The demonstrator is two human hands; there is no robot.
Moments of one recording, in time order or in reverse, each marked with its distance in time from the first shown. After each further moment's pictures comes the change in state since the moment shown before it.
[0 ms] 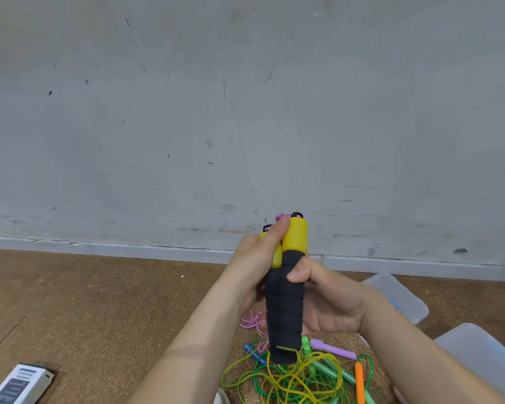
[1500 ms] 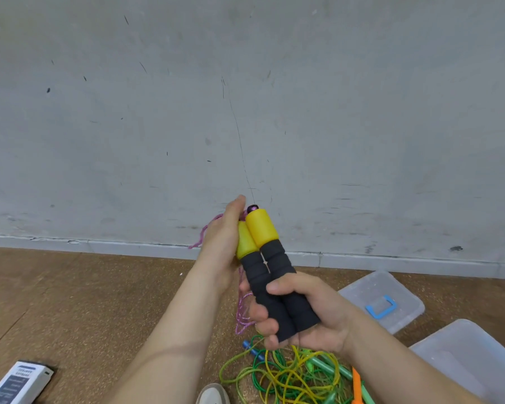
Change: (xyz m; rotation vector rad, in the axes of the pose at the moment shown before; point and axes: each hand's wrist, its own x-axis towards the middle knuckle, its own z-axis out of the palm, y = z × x) left_hand 0.008 0.017 -0.027 -0.189 0.283 0.104; right_hand 0.001 0.017 0.028 0.340 -0.145 -0.093
